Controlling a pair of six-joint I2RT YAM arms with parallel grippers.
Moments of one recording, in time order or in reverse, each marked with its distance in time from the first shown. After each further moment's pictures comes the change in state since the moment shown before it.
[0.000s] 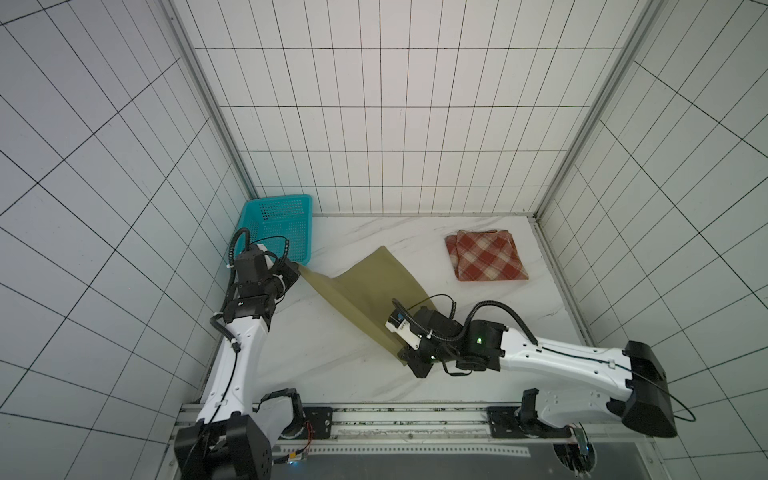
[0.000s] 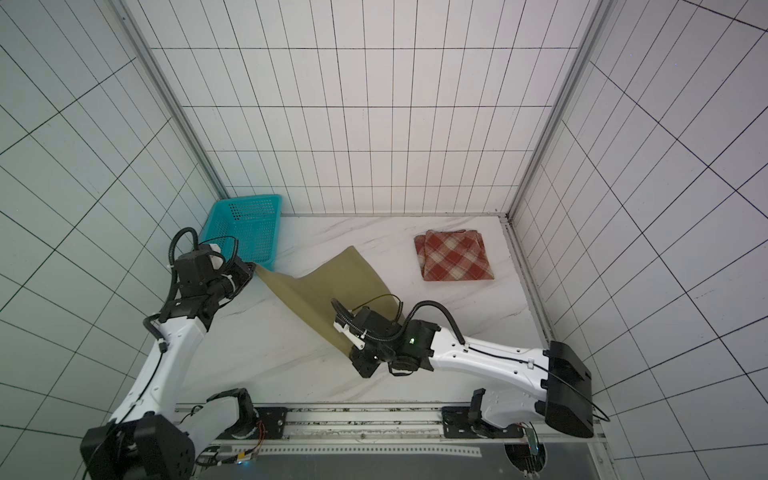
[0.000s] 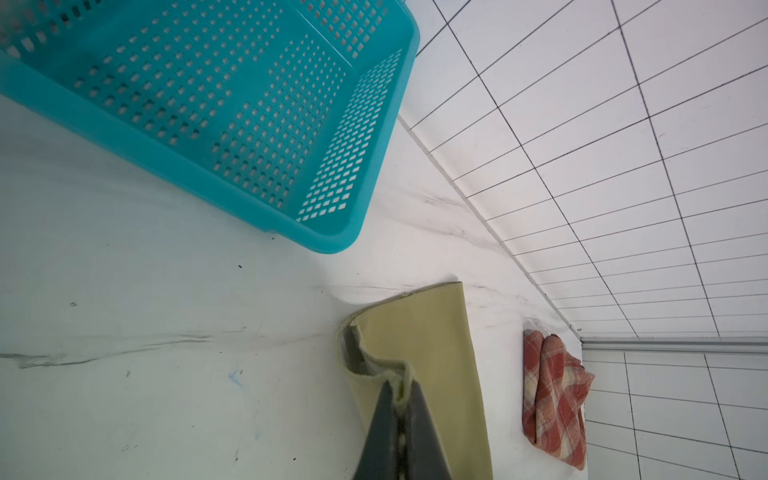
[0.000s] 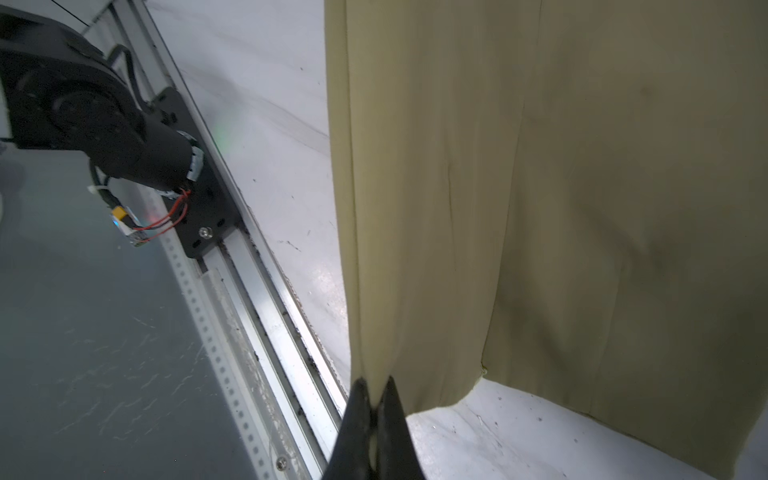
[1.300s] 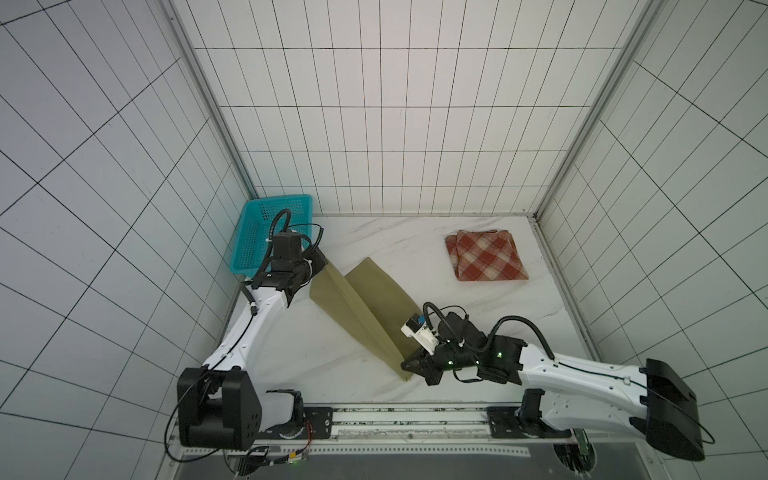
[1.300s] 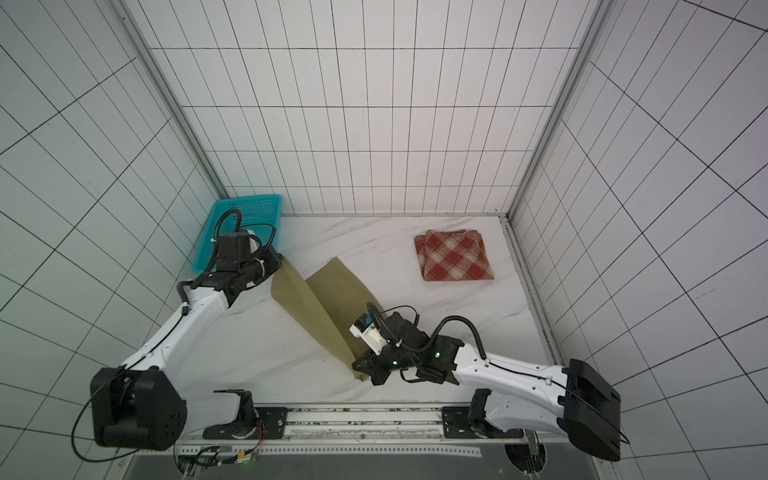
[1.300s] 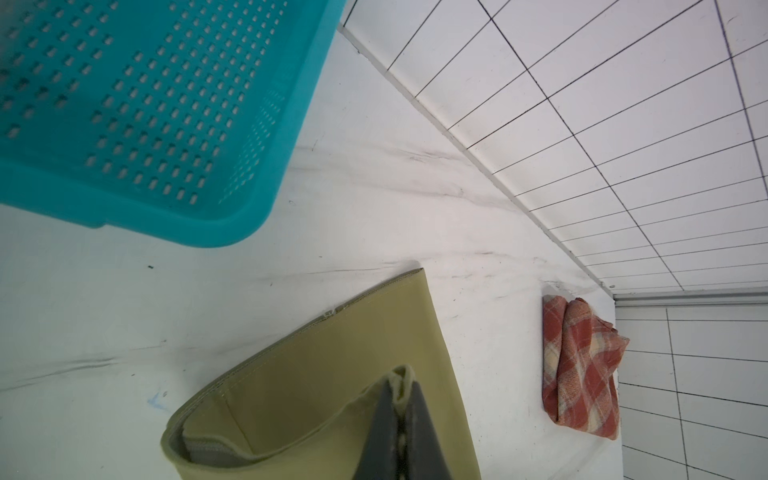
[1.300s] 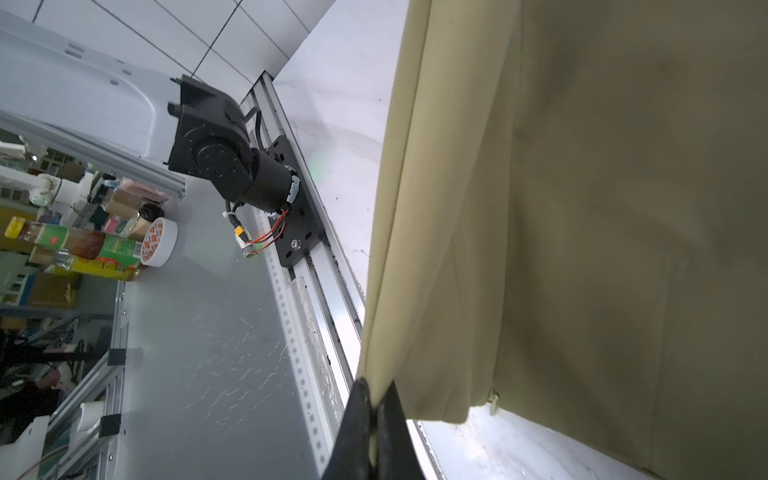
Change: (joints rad) left arm -0.296 0.288 0.176 0.009 -0.171 -0.005; right arm -0.133 -0.204 -0.380 0.405 -0.303 0.143
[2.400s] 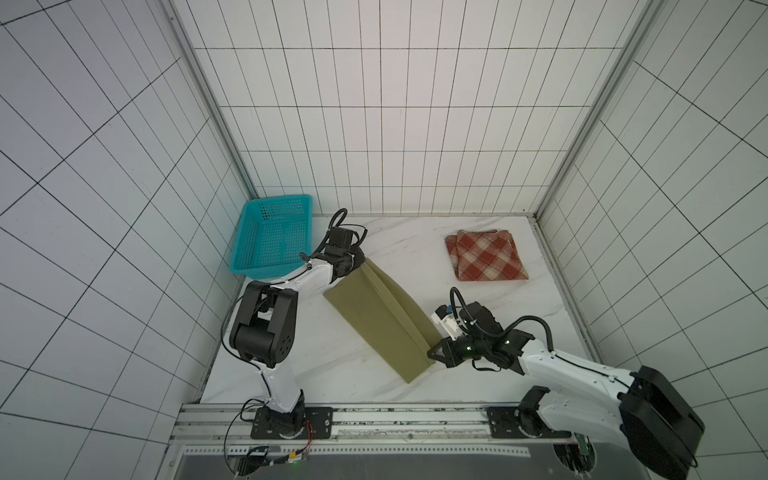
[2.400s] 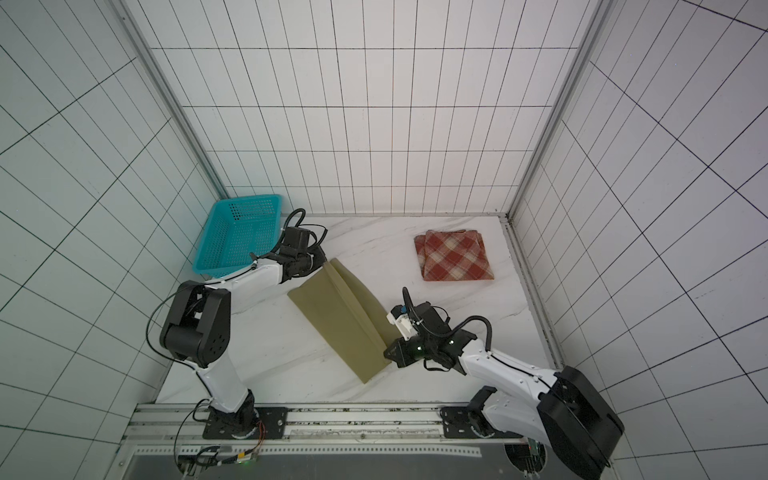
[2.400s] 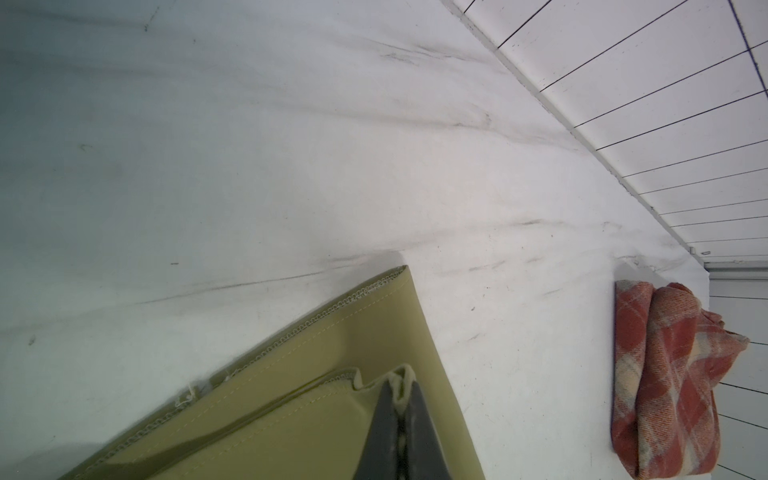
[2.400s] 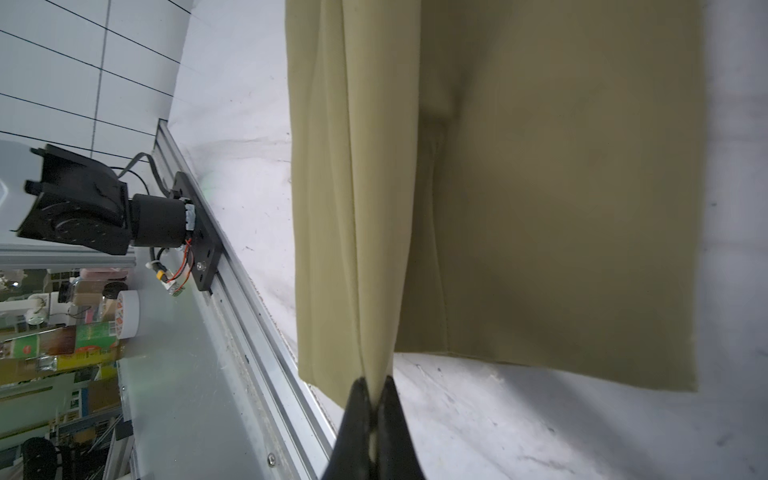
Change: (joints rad) left arm -0.210 0.471 0.170 0.159 -0.126 -0.068; right arm -0.340 0.055 -0.145 -0.042 -0.138 -0.001
